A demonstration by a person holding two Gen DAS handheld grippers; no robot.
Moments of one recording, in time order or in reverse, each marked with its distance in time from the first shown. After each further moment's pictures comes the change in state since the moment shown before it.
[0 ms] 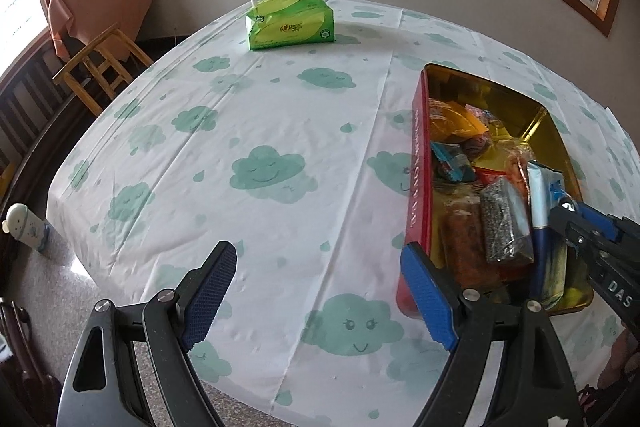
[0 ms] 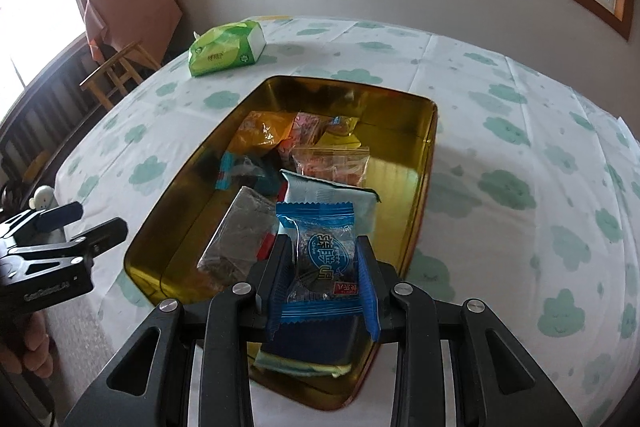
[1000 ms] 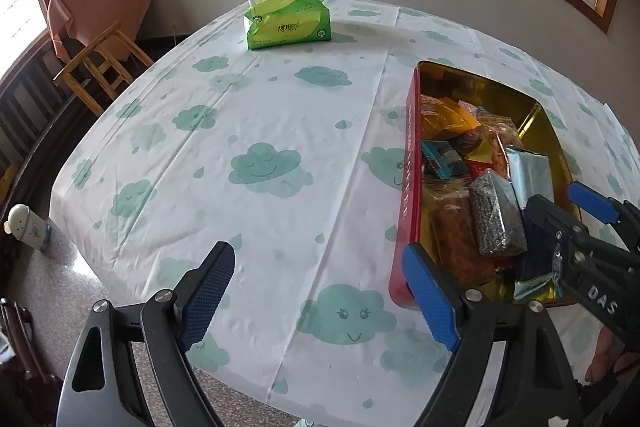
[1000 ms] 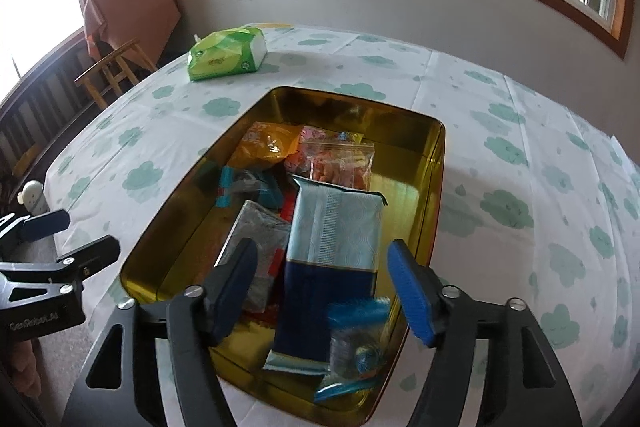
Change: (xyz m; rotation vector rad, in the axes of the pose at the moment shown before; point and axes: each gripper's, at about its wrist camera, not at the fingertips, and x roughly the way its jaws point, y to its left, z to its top) left arm -0.010 -0.008 -0.003 0.014 0.004 0.005; right arm -0.002 0.015 0.006 -0.038 -0.040 -0.042
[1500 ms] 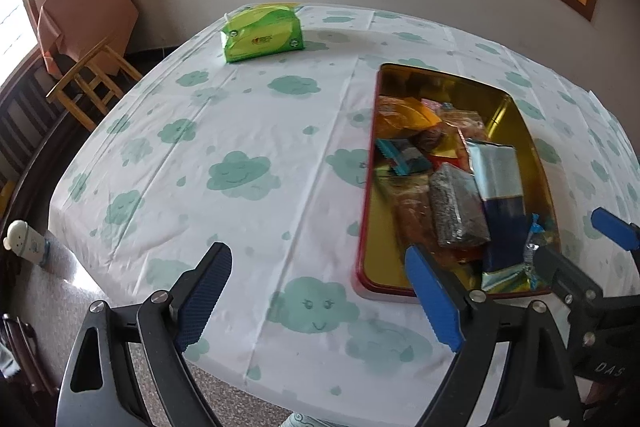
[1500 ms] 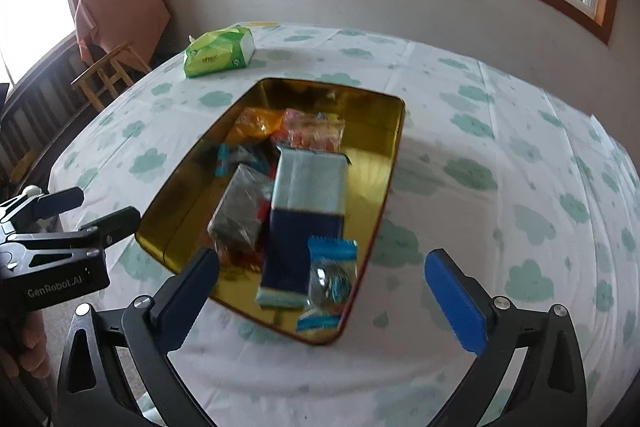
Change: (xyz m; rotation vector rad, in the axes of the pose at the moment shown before) left arm -0.017 -0.027 -0.004 0.052 -0.015 -0.022; right arm -0.039 -0.016 -0.026 0.044 0.030 -0.024
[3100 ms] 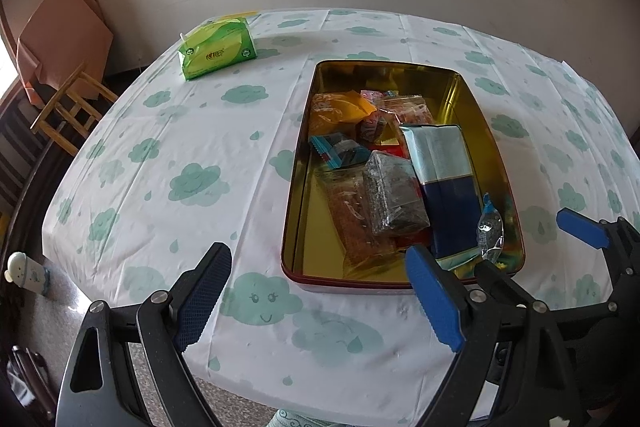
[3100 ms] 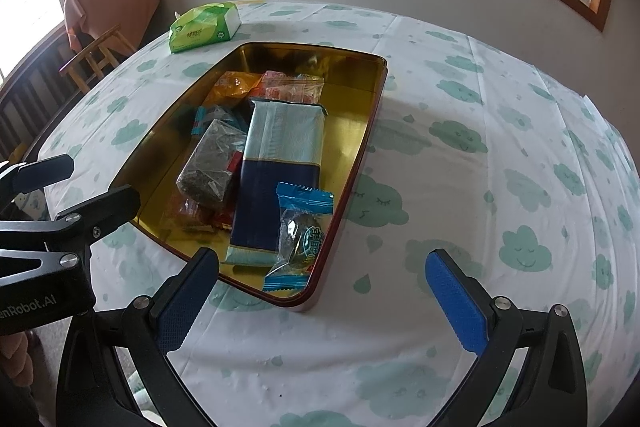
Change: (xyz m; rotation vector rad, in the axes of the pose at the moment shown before) left arm -0.010 -0.046 -0.004 0.098 -0.005 -0.033; right arm 0.010 -0.009 -0.023 0.005 0.056 -0.041
